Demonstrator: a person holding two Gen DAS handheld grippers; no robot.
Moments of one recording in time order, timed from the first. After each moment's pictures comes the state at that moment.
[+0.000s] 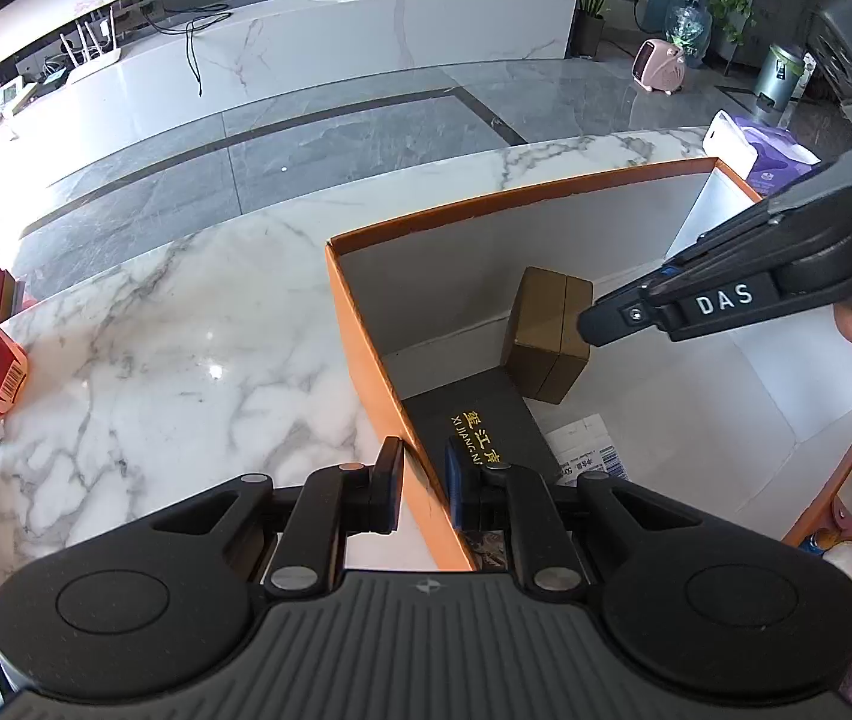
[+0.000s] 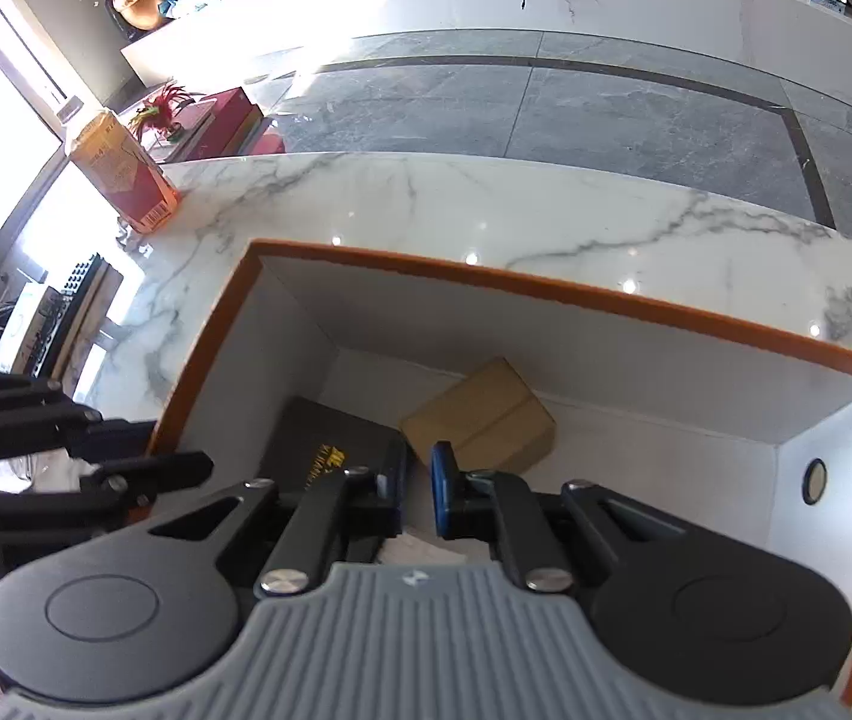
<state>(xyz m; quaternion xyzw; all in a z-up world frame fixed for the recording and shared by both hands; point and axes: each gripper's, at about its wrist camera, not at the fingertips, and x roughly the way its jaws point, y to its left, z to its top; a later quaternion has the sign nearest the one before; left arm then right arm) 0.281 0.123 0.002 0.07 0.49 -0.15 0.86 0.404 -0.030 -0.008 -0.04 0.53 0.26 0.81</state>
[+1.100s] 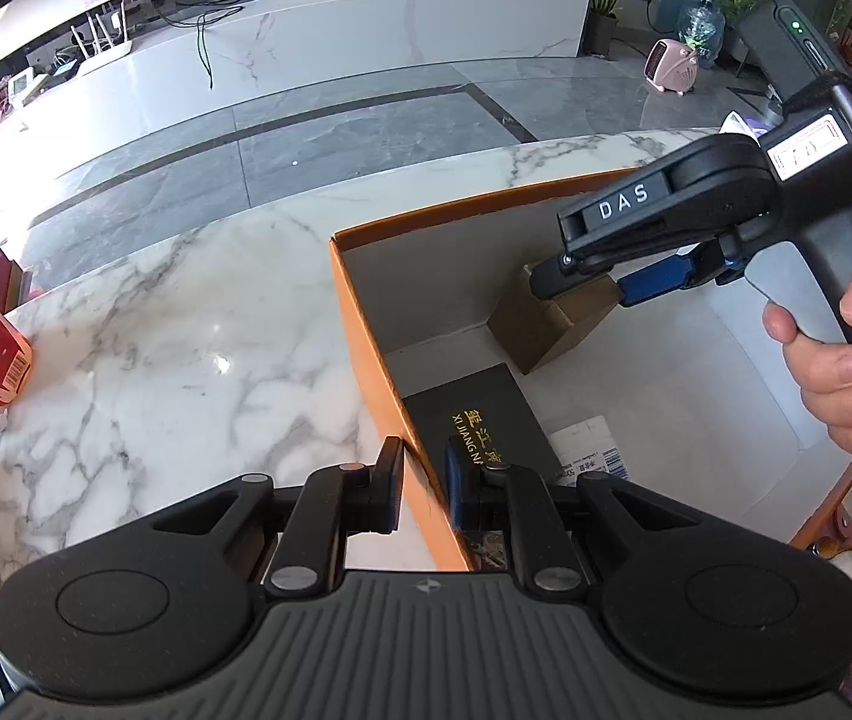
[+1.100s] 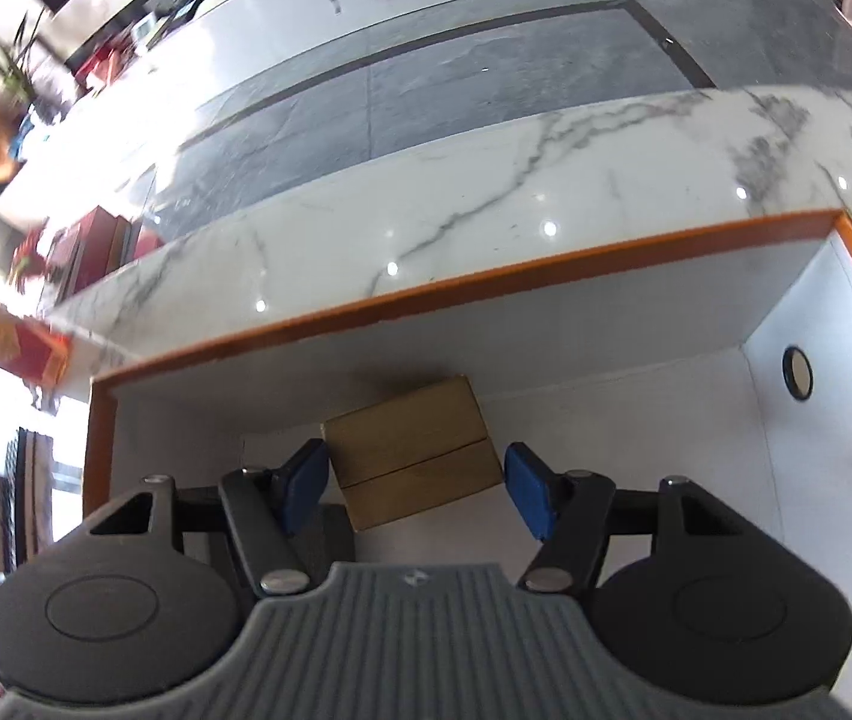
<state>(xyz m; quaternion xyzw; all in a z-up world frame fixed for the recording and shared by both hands) 0.282 0.124 0.000 0.06 0.49 -0.14 0.86 0.437 -0.054 -0.039 0.13 0.55 0.11 0.81</state>
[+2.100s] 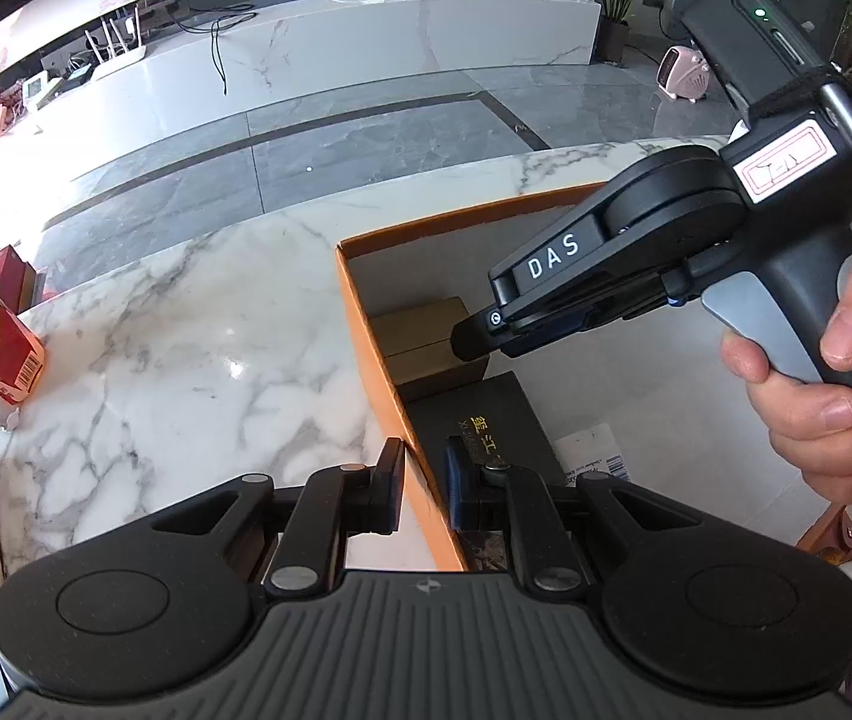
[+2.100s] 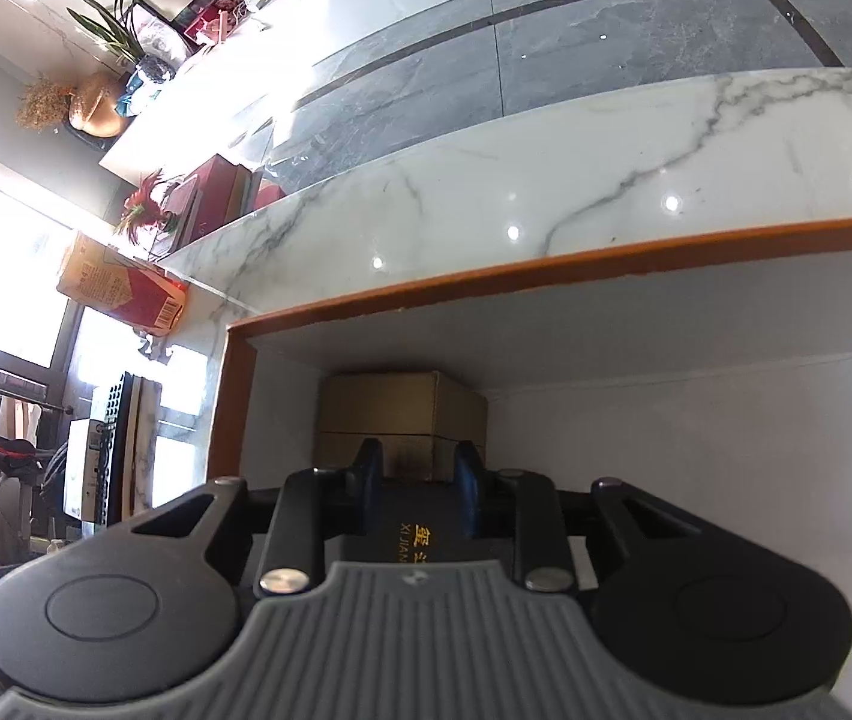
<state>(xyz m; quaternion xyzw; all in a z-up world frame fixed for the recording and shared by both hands) 0.277 0.118 0.007 0.06 0.48 -0.12 0.87 0.435 -0.013 -0.046 0.14 0.56 0.24 0.78</state>
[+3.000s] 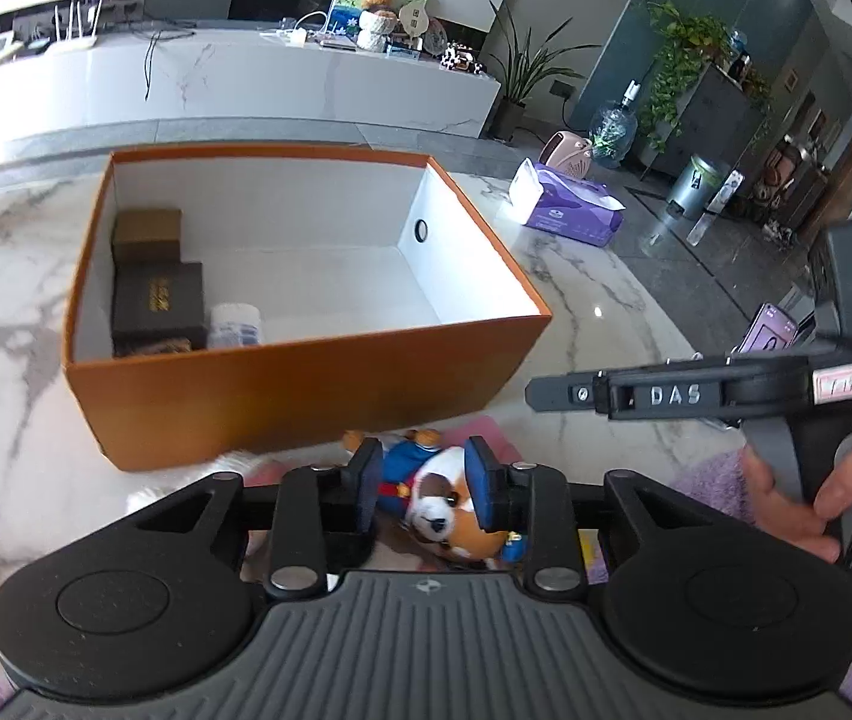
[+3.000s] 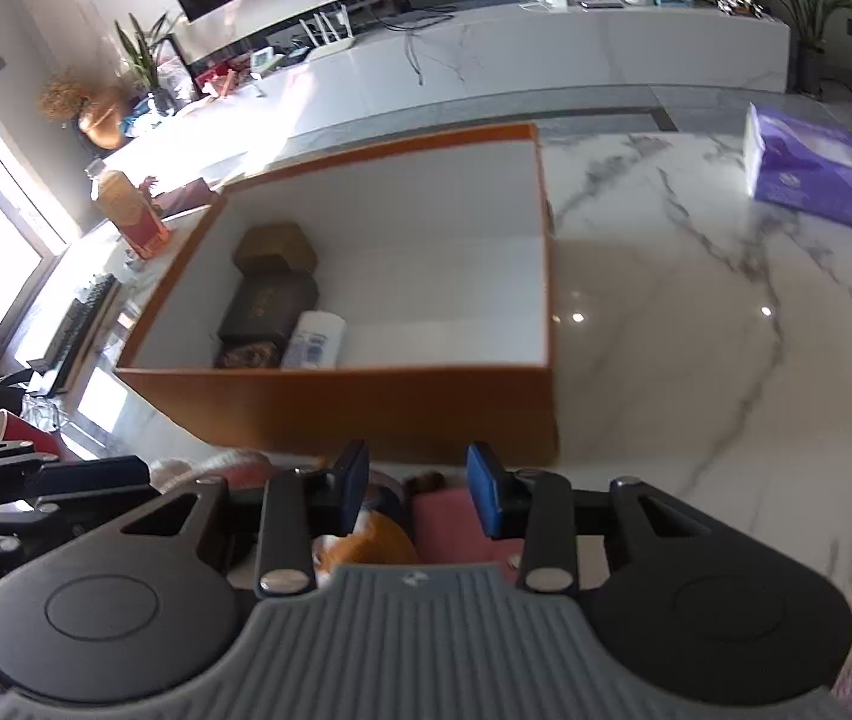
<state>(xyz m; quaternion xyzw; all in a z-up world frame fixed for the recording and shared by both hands) 0.122 0.016 0.024 -0.09 0.43 -0.20 0.87 0.204 -0.223 0.006 0.06 0.46 0.20 0.86</state>
